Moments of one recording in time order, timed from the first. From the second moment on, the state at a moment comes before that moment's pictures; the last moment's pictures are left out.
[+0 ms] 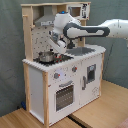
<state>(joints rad) -1.86 -0.56 2.38 -1.14 0.24 1.77 0.06</state>
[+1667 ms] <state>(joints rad) -2.01 -0.68 2.50 -0.96 0.28 1.64 -0.30</state>
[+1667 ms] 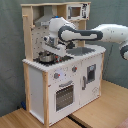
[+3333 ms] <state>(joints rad) -2.01 -0.68 2.49 -0.84 0.25 1.36 -0.32</state>
